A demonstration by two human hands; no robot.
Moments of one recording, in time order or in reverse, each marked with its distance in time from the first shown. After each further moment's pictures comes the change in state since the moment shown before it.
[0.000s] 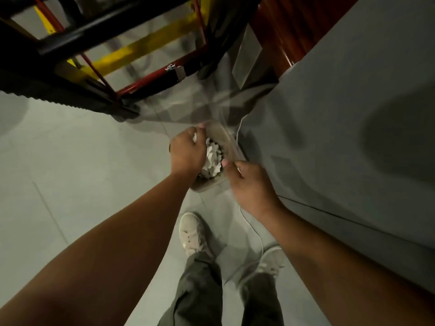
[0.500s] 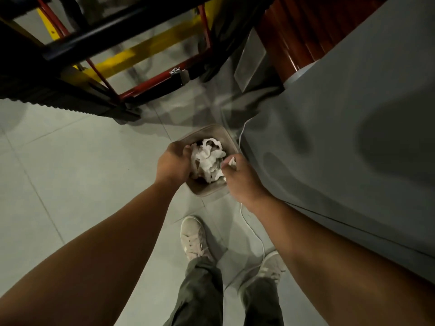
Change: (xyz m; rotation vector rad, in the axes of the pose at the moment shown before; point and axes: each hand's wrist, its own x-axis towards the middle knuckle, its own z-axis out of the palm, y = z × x) left_hand 0.014 -0.049 -0.020 0.094 -0.163 -0.208; right_hand 0.042 0.020 0.042 0.262 -0.132 0.308
